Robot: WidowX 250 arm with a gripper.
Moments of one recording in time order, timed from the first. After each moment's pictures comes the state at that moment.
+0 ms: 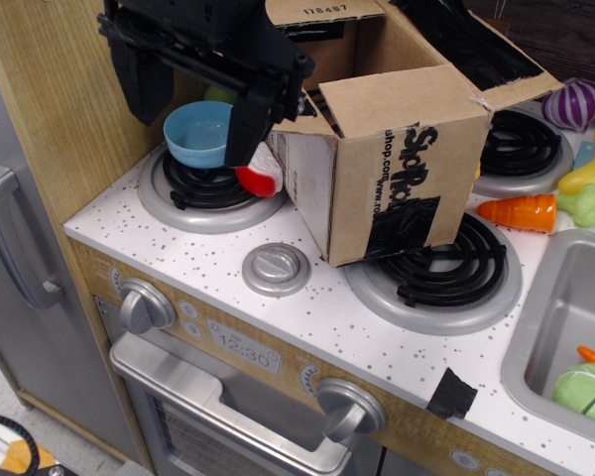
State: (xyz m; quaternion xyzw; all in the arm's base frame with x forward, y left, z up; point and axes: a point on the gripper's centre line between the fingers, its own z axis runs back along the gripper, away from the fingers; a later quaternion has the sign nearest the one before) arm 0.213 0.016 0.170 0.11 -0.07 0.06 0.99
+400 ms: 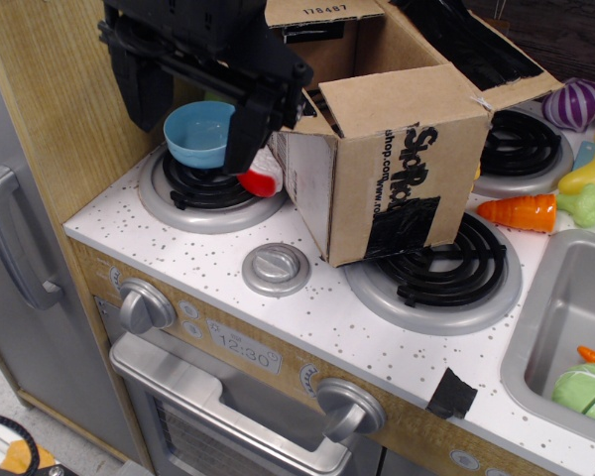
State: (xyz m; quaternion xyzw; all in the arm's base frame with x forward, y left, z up) arm 0.213 0.017 0.164 0.12 -0.07 0.06 0.99
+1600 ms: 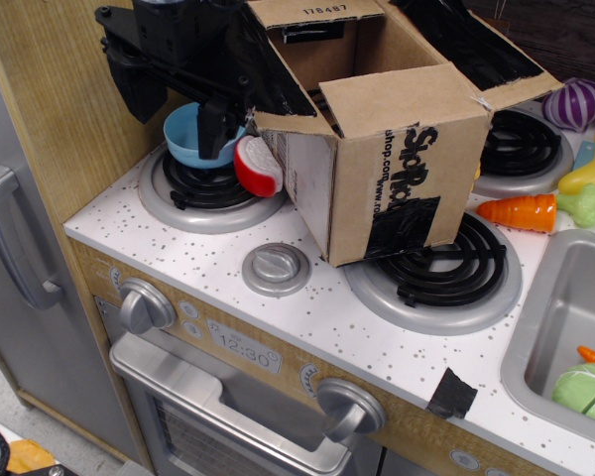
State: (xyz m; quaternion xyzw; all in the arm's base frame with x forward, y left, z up) arm 0.259 0.067 0.130 0.10 -0.12 0.00 0.99
